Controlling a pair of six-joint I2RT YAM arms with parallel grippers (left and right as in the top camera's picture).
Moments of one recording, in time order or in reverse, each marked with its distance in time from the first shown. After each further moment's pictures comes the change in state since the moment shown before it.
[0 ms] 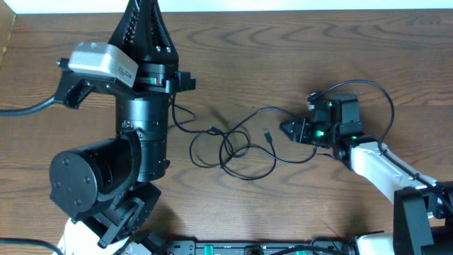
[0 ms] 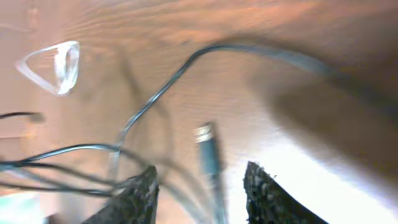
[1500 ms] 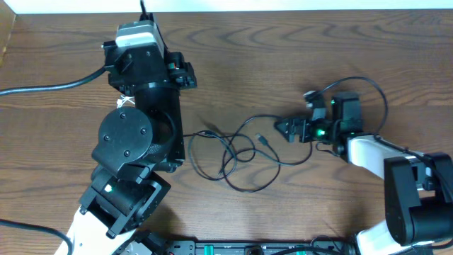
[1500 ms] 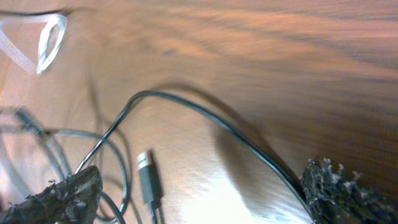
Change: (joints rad) left arm 0.000 0.036 0.000 -0.367 -0.310 0.000; right arm -0.059 0.171 0.005 0.183 -0.056 -0.294
